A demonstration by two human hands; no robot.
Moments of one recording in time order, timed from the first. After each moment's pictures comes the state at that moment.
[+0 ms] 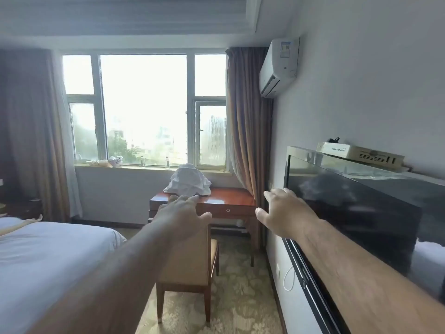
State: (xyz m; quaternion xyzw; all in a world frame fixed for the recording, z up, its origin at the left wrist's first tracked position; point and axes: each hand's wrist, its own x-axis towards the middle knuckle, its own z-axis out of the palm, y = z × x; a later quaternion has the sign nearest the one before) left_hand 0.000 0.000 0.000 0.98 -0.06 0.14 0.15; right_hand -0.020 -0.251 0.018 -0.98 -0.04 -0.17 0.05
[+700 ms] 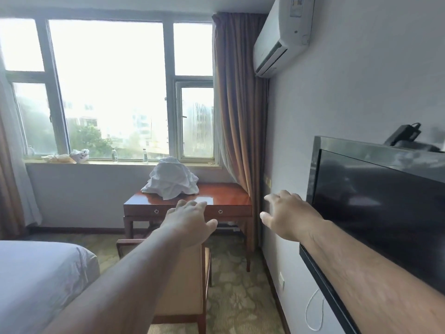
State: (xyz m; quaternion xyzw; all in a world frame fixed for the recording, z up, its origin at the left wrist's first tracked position) left_hand 0.330 0.006 -0.040 0.98 -0.11 0.08 0.11; right_hand 0.281 -0.232 -0.012 -0.99 0.02 -0.12 0.04
